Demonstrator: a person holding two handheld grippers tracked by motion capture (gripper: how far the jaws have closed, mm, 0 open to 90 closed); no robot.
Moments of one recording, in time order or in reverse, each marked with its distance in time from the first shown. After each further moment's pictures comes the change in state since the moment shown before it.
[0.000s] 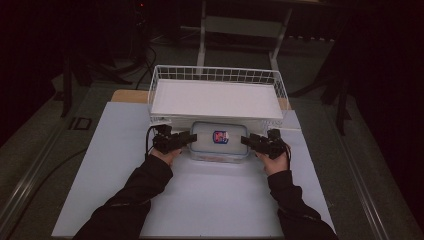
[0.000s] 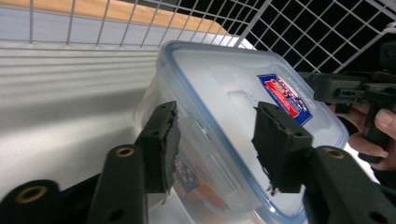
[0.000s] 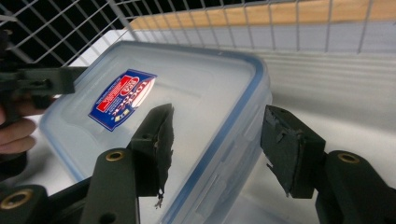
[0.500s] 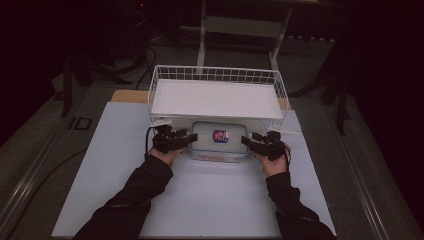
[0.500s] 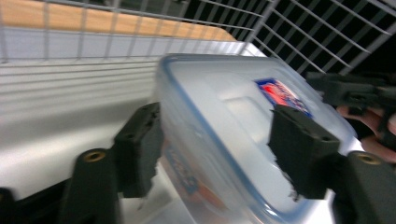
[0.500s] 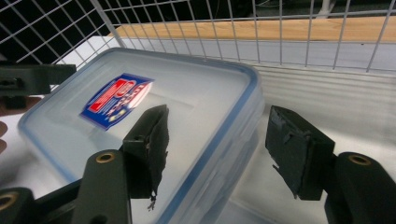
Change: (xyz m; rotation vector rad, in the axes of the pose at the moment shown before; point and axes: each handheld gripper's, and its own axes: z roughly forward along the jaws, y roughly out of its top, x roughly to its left) left arm -0.008 0.001 -0.008 -0.029 0.017 0.066; right arm 0.010 -0.004 -0.004 -0.057 -0.076 -0.066
